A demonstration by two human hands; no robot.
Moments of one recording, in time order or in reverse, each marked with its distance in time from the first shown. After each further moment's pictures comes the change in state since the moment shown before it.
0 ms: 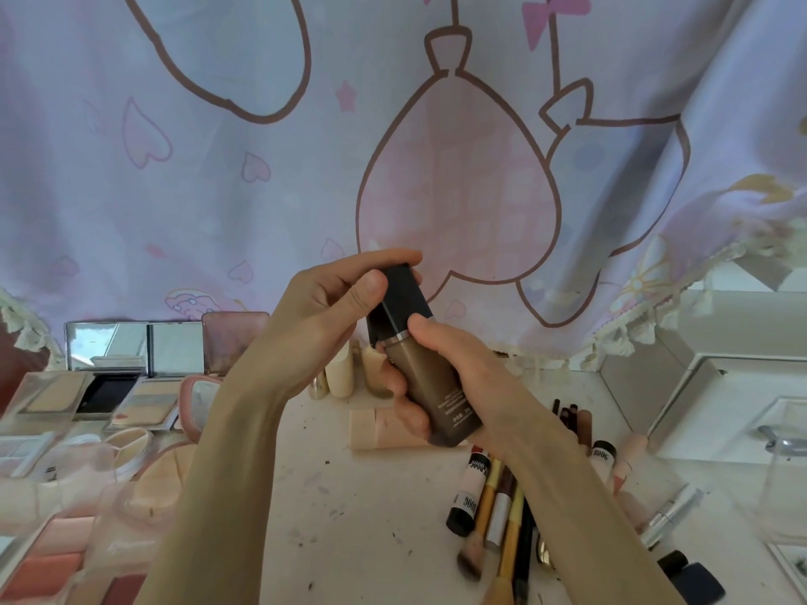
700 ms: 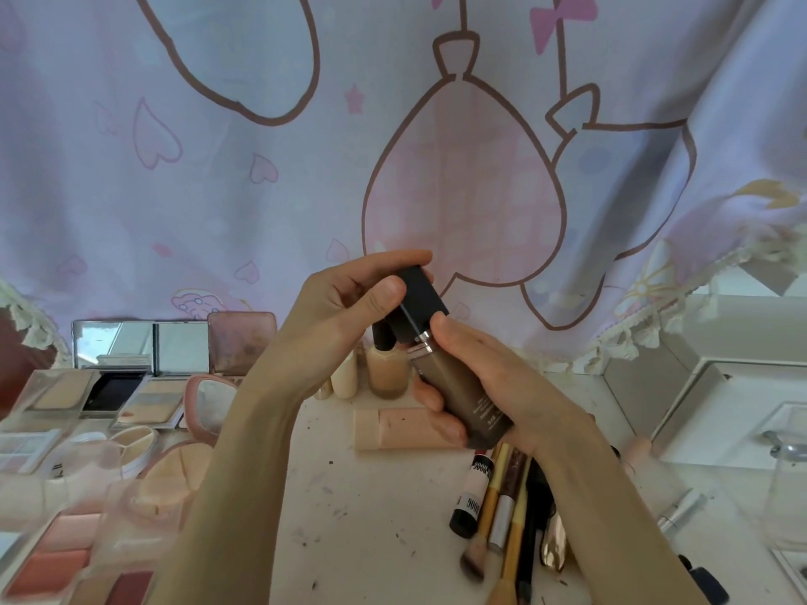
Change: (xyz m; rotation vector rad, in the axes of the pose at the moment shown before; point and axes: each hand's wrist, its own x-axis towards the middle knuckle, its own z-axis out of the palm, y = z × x) left_hand 0.003 -0.003 0.006 0.008 0.030 -0.002; right_hand -0.007 -0.005 -0.017 -0.118 0.004 0.032
